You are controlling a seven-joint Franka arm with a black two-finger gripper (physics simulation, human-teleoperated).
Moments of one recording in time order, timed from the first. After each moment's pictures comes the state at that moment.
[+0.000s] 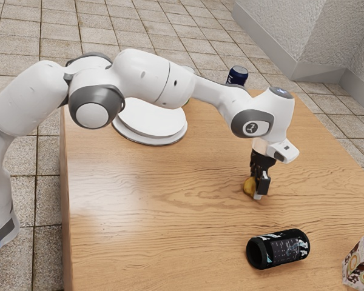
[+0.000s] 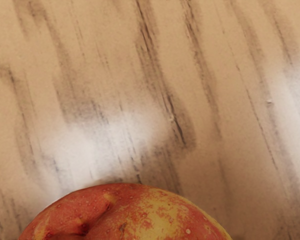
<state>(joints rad) -0.20 0.65 0.09 -1.23 -0.18 1.97 0.21</state>
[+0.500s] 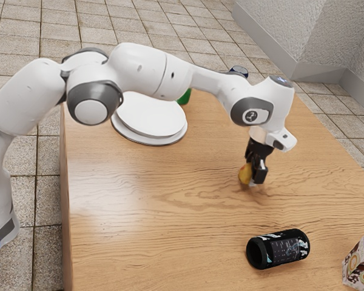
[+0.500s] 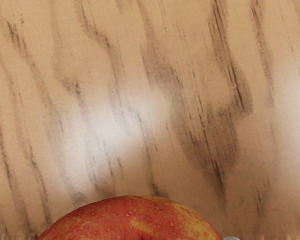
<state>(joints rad) -0.20 0.61 0.14 -1.22 -0.16 1.88 0.15</state>
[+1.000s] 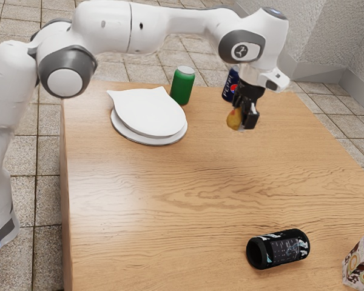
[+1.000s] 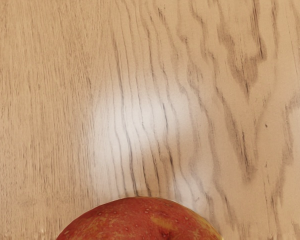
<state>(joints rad) -0.20 0.35 0.21 -1.23 -0.07 1.64 0.06</state>
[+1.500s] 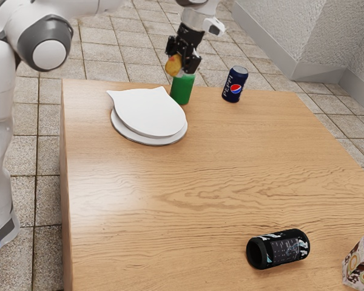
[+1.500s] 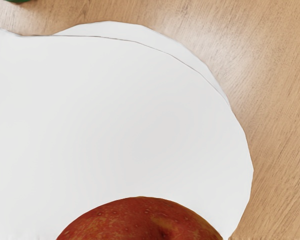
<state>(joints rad) -0.19 0.14 0.58 -1.39 -0.02 1.36 -0.01</state>
